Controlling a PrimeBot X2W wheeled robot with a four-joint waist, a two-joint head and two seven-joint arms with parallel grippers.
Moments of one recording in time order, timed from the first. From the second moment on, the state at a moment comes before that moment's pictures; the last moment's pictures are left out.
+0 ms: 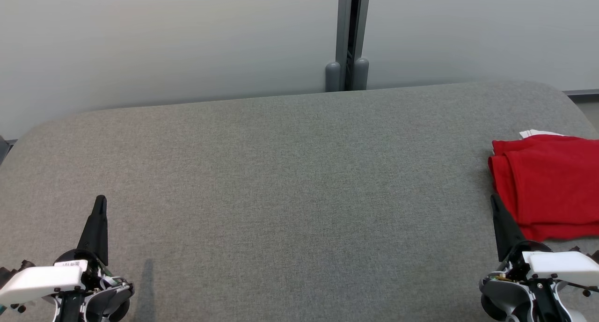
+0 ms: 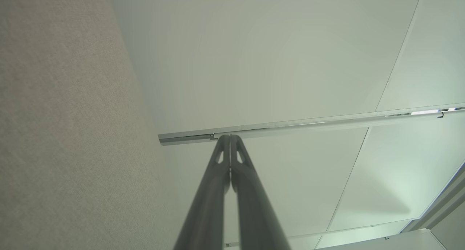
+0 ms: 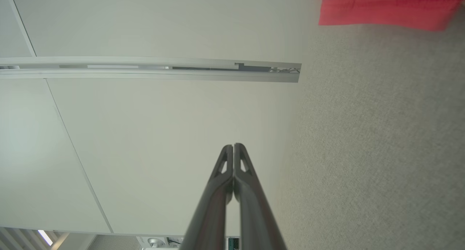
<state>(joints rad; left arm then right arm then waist) -0.12 0.05 0.23 0.27 -1.60 -0.13 0.22 -0.13 -0.05 0.00 0.27 1.62 0.13 0.01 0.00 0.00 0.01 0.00</state>
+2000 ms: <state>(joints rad) -0.12 0.05 0.24 0.27 -1.60 -0.13 0.22 -0.13 -0.05 0.00 0.27 1.62 0.13 0.01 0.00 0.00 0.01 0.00</state>
